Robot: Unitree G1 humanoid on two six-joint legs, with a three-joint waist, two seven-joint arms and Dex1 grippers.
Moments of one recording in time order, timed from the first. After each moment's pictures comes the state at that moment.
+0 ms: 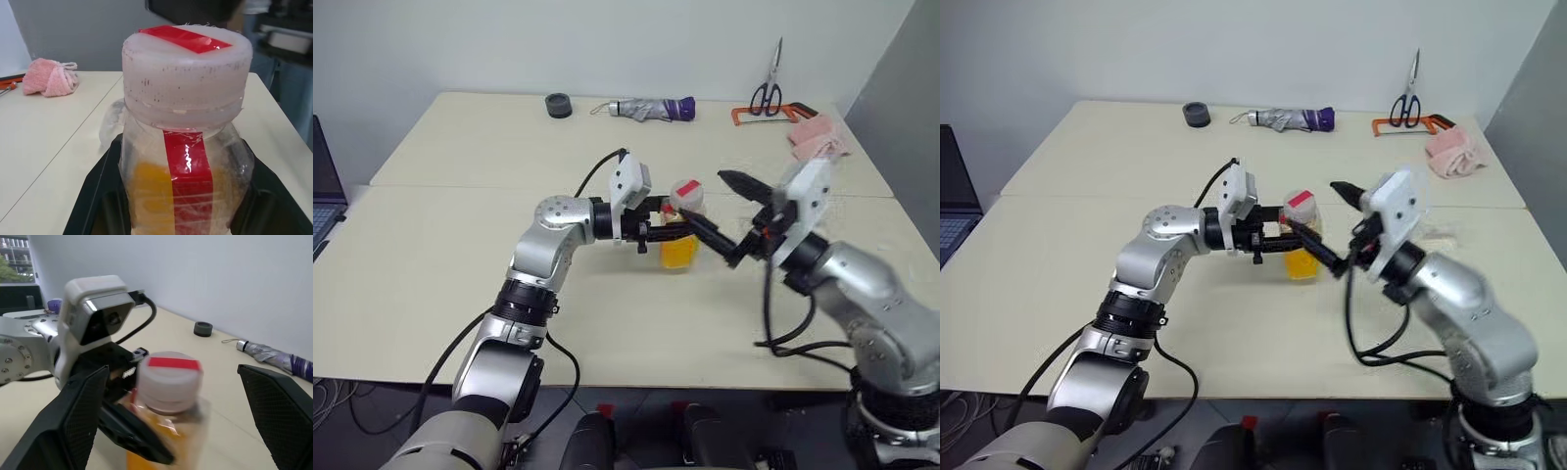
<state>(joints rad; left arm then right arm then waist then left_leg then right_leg) -0.82 0.30 -0.15 0.27 -0.29 0.28 -1.14 -0.40 -0.42 0.04 -0.74 0.47 0.78 0.28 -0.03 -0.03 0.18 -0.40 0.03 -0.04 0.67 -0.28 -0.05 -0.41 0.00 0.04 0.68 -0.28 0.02</state>
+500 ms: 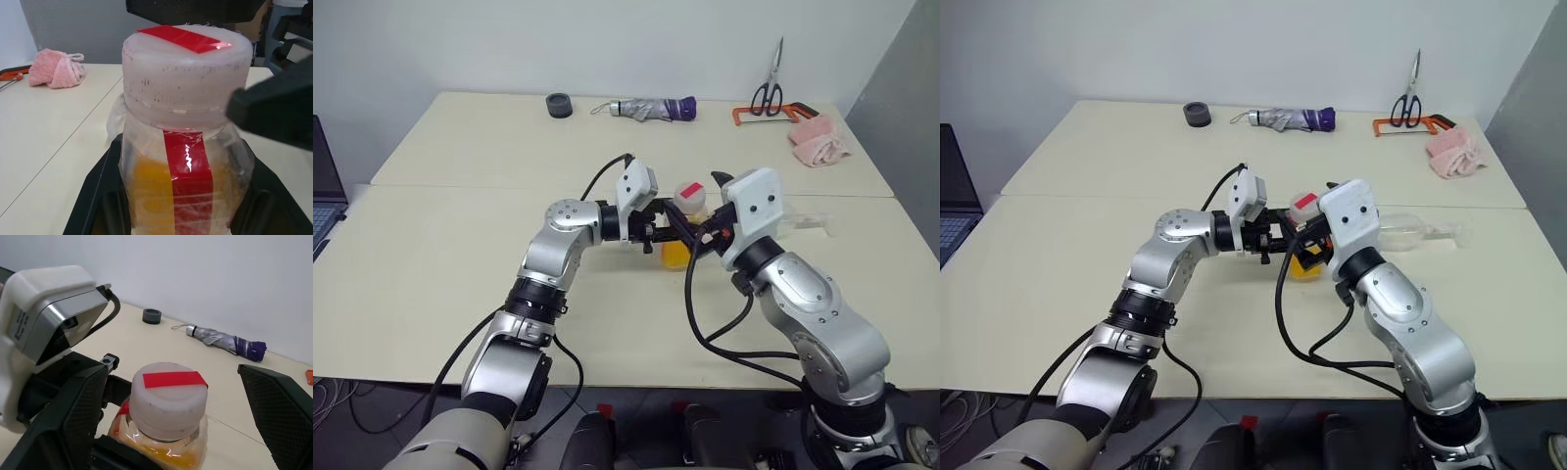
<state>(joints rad) -0.84 0.27 -0.16 0.35 -0.26 0.22 -1.13 -0.43 -0.24 0.20 -0.72 0.22 0.83 0.06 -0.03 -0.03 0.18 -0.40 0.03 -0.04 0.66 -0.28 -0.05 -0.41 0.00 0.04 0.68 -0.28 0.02</state>
